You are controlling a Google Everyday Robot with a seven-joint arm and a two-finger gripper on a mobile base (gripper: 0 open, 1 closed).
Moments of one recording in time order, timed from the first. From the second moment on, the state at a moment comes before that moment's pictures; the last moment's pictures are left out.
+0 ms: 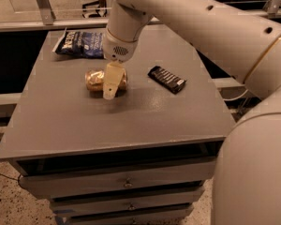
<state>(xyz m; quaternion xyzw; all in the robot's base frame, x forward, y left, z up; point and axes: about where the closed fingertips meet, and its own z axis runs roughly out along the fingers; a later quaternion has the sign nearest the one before) 0.606 0.084 0.858 -0.73 0.66 0.10 0.16</state>
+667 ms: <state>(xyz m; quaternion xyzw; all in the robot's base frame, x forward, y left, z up) 0.582 0.083 0.863 -0.71 0.66 0.15 0.20</state>
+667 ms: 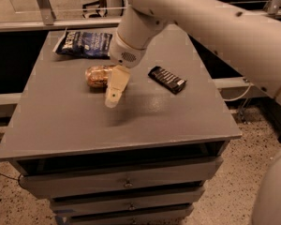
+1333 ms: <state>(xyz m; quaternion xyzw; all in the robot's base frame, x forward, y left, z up) 0.559 0.038 0.892 -0.63 0.65 0.22 0.36</state>
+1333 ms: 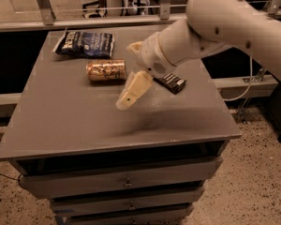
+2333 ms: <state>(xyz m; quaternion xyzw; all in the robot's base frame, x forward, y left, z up) 0.527 -0.102 0.946 -0.47 0.62 0.26 0.57</state>
